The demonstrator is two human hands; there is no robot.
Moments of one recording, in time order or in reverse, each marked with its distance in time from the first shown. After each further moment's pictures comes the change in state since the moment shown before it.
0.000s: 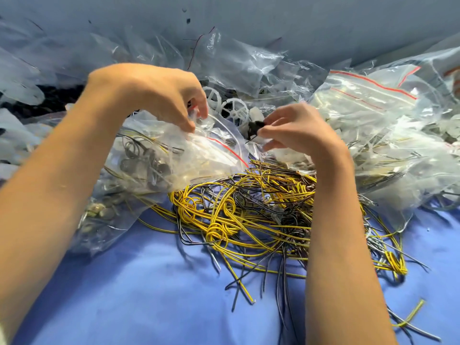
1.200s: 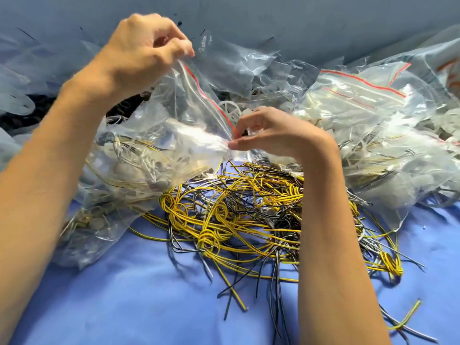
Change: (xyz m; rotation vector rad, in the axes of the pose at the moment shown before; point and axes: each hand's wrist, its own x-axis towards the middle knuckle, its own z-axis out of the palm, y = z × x) left_hand -0.002 0.004 -0.015 -0.416 0.698 0.018; right_hand -0.005 -0.025 -0.002 -0.236 -0.290 -0.196
